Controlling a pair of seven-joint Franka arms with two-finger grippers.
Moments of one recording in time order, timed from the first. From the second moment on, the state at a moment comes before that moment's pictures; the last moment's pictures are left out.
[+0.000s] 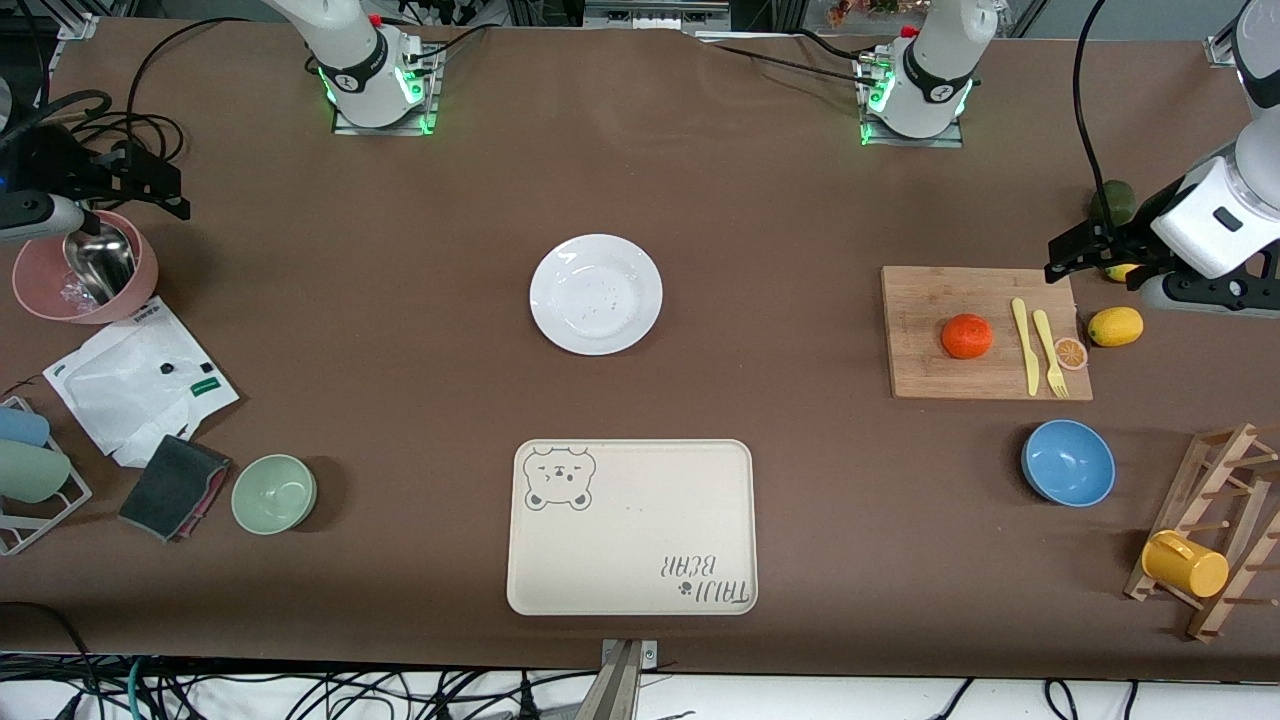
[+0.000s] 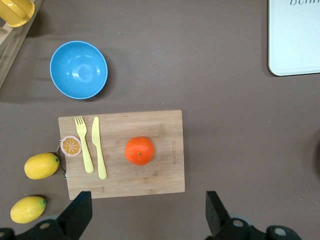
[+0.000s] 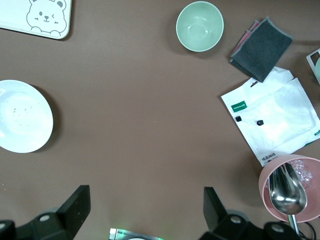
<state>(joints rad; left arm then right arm) -0.02 0.02 0.01 -1.70 -0.04 1.67 0.05 0.21 -0.01 -0.19 -1.57 0.02 1.50 -0.17</state>
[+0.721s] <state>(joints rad) -0.02 0.02 0.01 -1.70 -0.04 1.66 0.05 0.21 -0.01 -0.19 -1.57 0.02 1.50 -0.17</state>
